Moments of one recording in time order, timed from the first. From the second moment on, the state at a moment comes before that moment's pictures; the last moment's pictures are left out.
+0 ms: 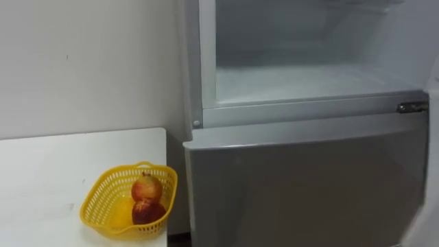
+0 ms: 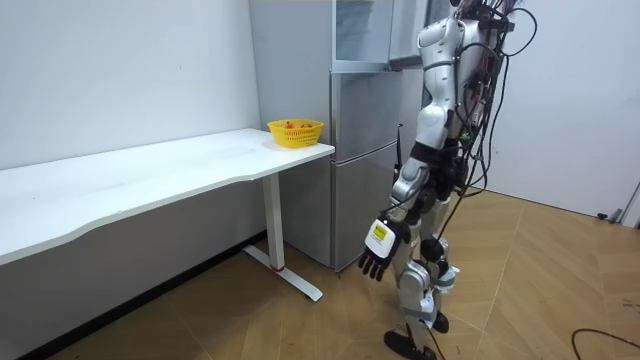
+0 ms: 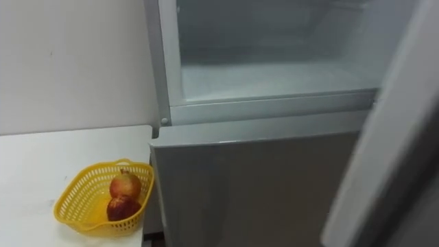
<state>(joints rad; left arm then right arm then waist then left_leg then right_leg) 0.35 0.21 0.17 1.08 0.25 -0.02 -0.03 -0.03 -0.37 -0.42 -0.17 0.86 -0.23 -0.35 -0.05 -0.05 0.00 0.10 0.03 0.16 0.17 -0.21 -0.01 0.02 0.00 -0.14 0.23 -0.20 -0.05</state>
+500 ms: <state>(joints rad) 0.34 0.21 0.14 1.05 0.27 0.01 -0.06 -0.10 -0.40 -0.33 -0.13 0.65 -0.16 -0.27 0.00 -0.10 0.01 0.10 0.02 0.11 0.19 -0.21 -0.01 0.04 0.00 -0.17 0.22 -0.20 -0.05</state>
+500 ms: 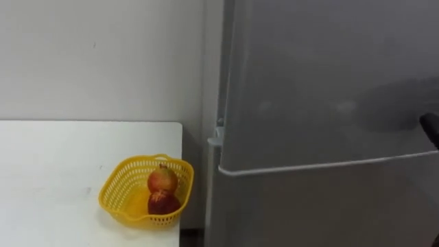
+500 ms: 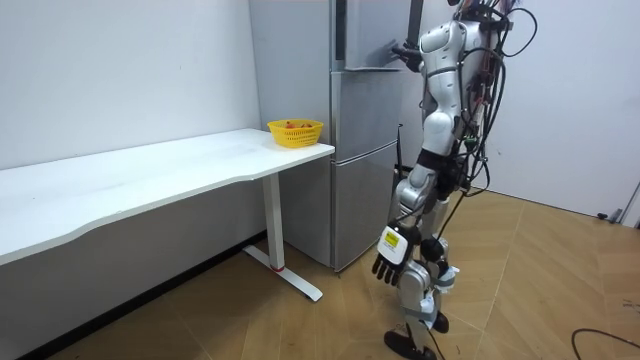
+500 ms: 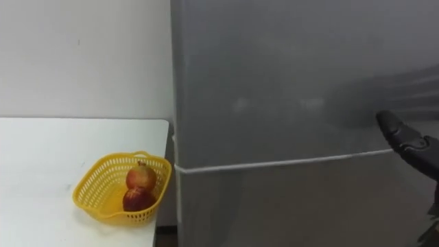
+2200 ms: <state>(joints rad) 0.34 0.23 0.16 1.02 0.26 0.00 0.00 0.07 -0.45 -0.47 0.13 0.58 -0.17 -0.54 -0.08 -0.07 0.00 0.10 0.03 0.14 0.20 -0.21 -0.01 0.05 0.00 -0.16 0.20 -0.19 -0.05</state>
